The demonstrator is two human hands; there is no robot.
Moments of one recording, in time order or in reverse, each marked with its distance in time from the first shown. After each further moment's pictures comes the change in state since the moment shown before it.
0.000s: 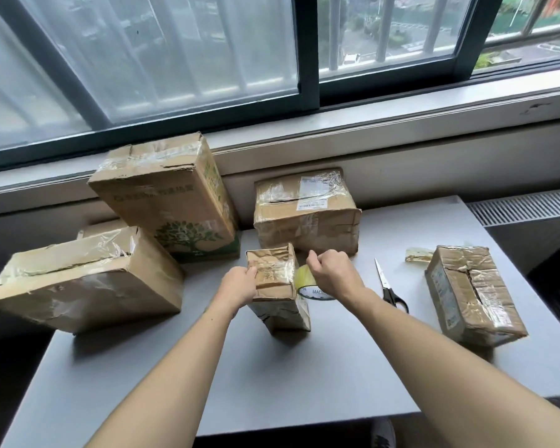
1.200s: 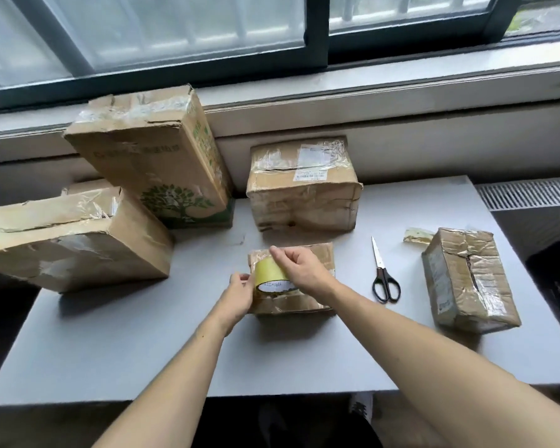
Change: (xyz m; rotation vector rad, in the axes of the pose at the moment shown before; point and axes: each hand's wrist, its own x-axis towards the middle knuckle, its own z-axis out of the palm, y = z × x) left_hand -0.013 -0.060 0.074 -0.471 -0.159 -0.149; right_hand -0.021 0.004 0.044 0.612 -0.325 -0.072
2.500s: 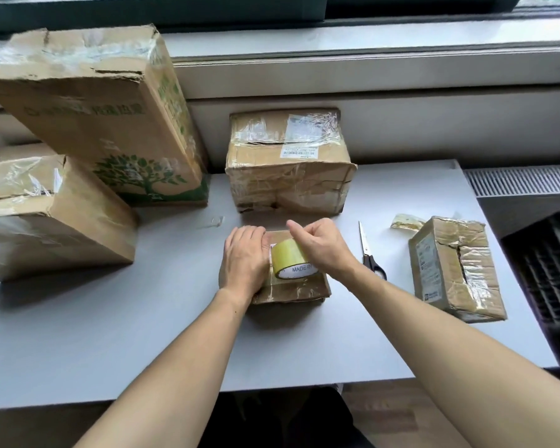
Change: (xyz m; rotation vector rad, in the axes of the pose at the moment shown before) left_hand 0.056 0.021 0.052 0.642 0.424 0.734; right_hand 0.005 -0.006 -0.047 -0.226 0.164 0.026
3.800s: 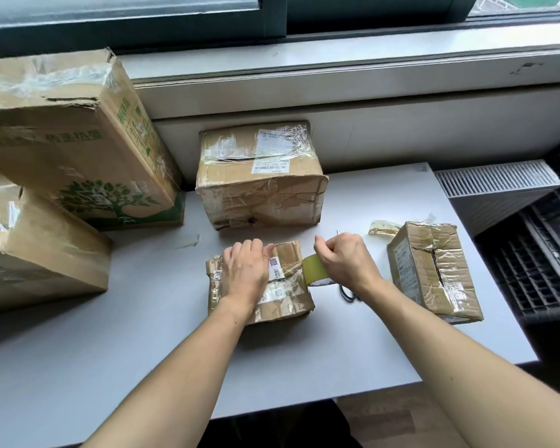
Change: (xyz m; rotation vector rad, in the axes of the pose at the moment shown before) left_hand 0.016 0.033 0.022 0.161 -0.094 0.053; right_hand -0.006 0.042 -0.062 -0.440 0.196 0.103
